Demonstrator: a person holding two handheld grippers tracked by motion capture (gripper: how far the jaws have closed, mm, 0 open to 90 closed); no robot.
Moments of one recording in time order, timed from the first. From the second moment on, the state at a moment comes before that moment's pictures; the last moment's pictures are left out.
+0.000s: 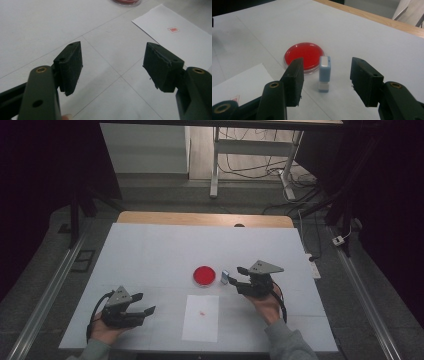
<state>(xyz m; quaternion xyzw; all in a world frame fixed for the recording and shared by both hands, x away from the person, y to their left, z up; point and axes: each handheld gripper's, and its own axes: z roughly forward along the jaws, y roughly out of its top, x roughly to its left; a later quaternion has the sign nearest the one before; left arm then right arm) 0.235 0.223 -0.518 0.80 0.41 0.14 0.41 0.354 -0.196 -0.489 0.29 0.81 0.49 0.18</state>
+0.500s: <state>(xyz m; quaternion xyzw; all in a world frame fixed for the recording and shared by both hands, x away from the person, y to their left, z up) 0.236 0.223 -0.518 0.80 0.41 0.14 0.42 0.320 -0.235 -0.488 0.28 0.80 0.48 0.21</state>
